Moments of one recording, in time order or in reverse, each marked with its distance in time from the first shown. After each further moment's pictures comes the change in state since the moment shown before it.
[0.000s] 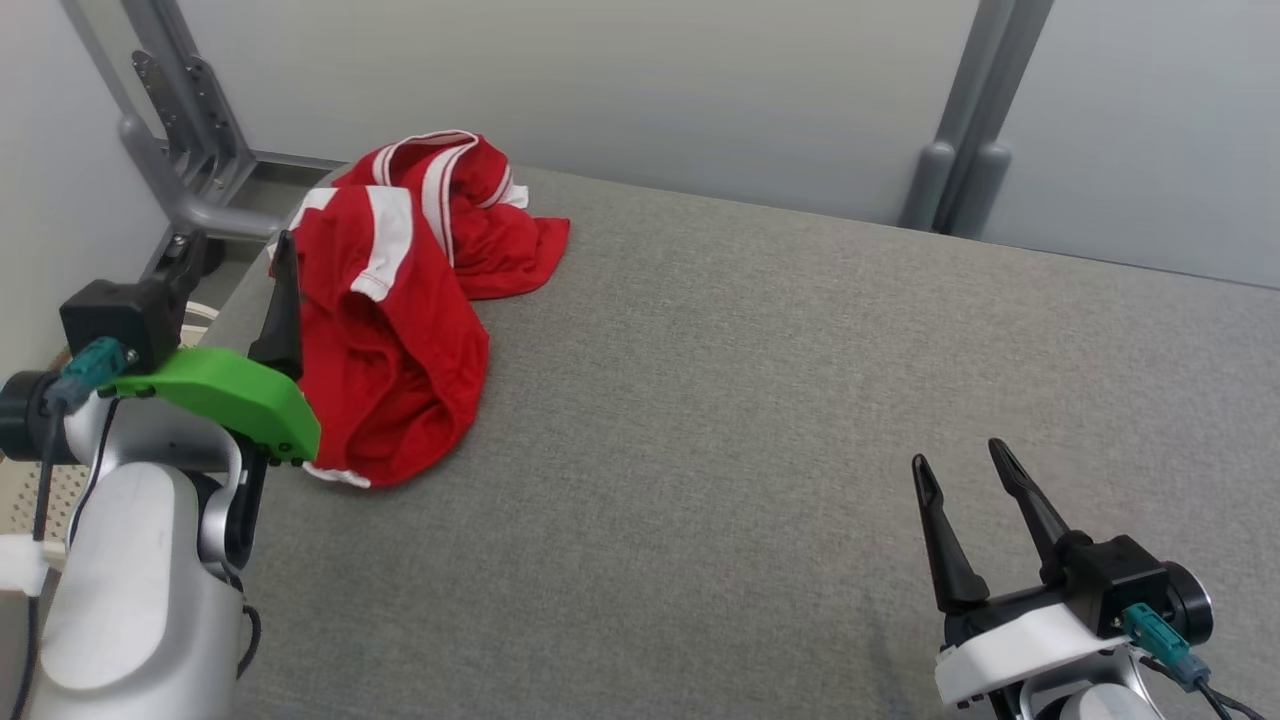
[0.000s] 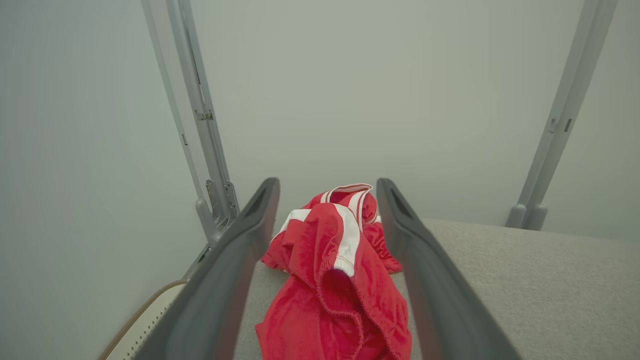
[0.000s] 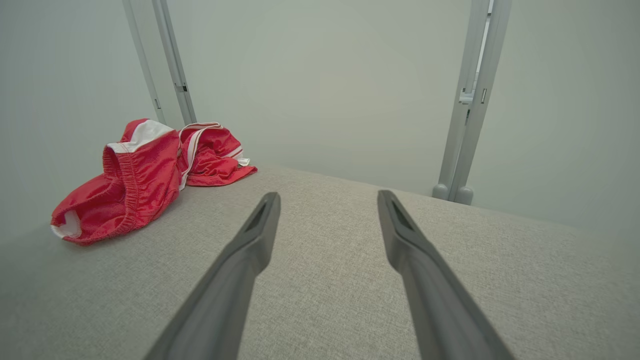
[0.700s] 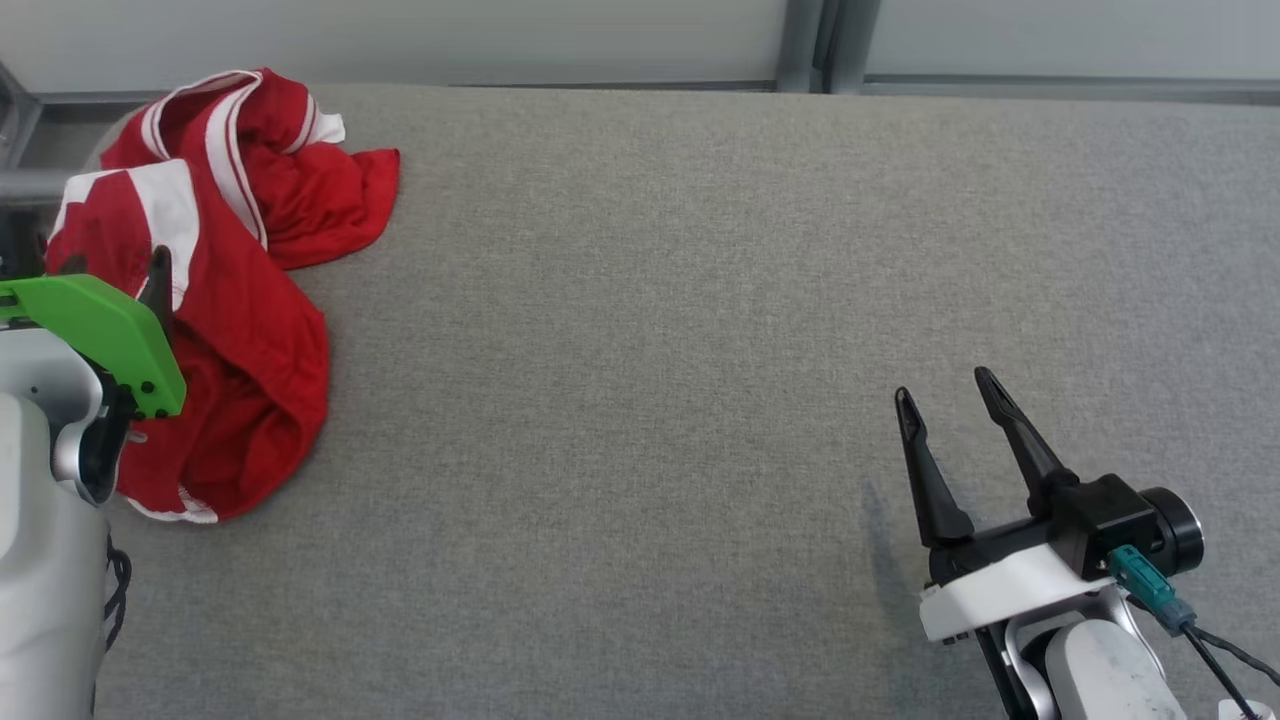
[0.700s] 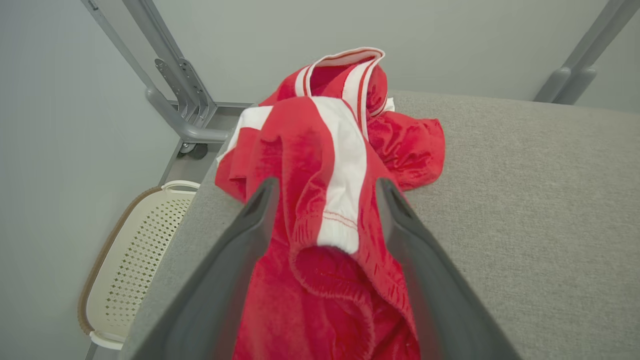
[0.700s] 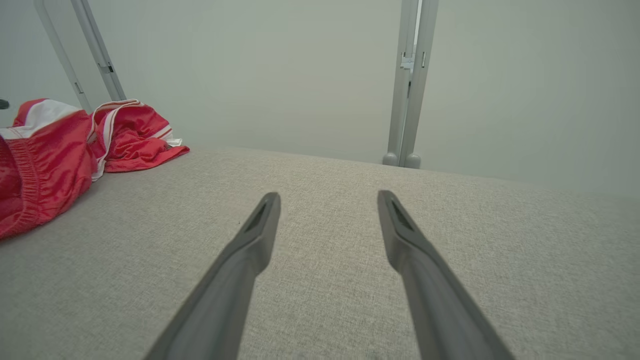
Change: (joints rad) left arm -0.268 0.163 -0.016 0.417 -0.106 -0.041 0.250; right arm -0.106 0.000 0.016 -0.001 -0.042 0.000 0.000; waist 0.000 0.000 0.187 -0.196
